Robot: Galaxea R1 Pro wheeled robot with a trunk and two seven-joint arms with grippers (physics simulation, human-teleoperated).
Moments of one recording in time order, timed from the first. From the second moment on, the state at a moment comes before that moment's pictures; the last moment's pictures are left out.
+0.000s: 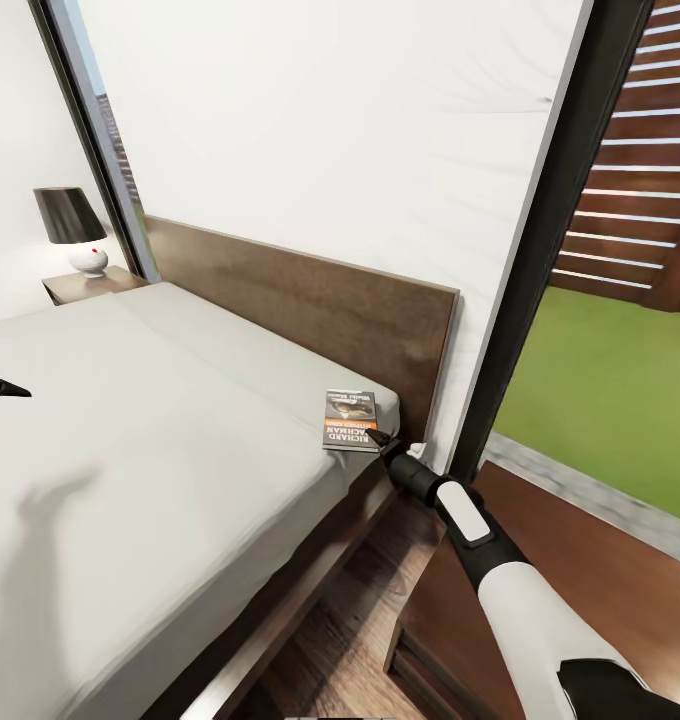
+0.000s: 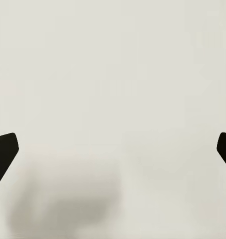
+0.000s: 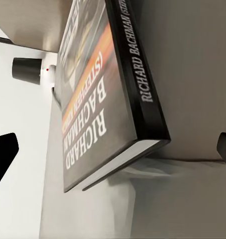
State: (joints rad) left arm -1.40 0.79 -0.09 -0.30 0.63 1.00 -0.21; right arm -0.81 0.11 -0.02 -0.64 -1.02 0.42 0.24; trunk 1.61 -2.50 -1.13
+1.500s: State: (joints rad) left arm -1.40 0.81 -0.09 -0.30 0.63 1.00 -0.21; right arm -0.83 0.11 -0.02 -0.62 -1.02 0.42 0.24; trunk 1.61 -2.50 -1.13
